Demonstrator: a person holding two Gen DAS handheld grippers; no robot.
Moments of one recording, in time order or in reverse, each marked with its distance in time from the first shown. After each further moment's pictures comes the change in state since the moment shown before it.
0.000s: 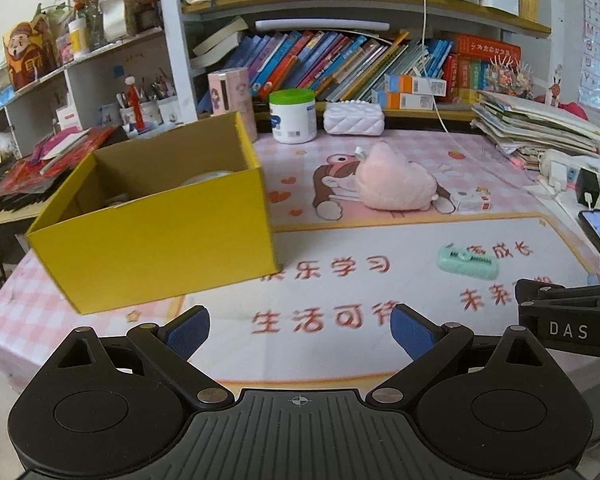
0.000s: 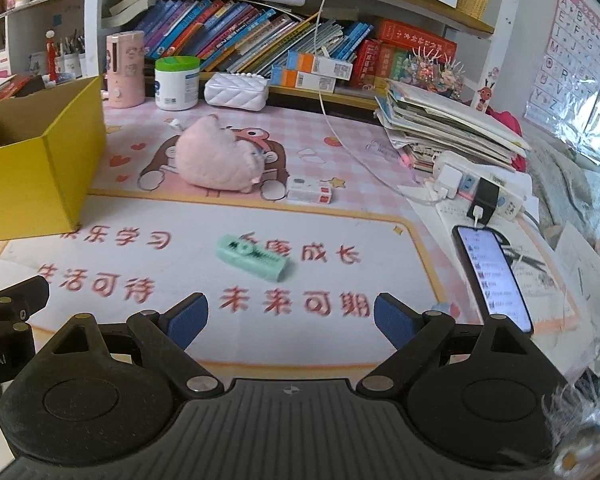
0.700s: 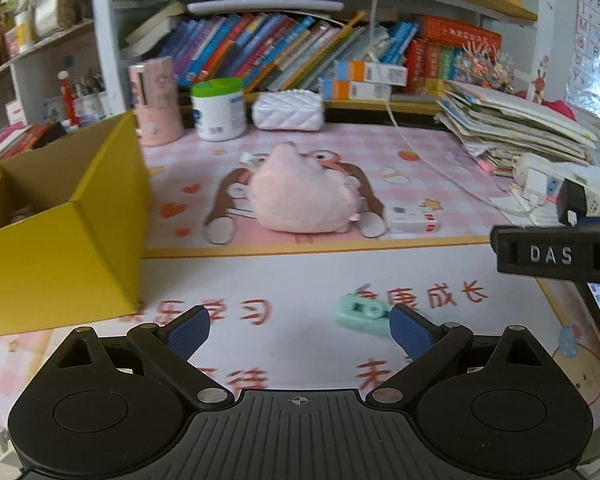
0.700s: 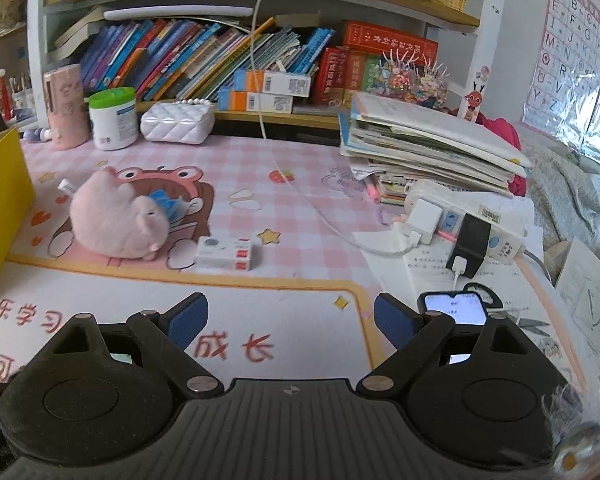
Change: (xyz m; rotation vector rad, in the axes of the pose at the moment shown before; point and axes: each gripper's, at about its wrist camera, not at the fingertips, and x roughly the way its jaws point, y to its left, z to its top) left arm 0.070 -0.098 0.039 -0.015 0.044 -0.077; right arm 0.082 -0.098 0.053 0.049 -0.051 0.015
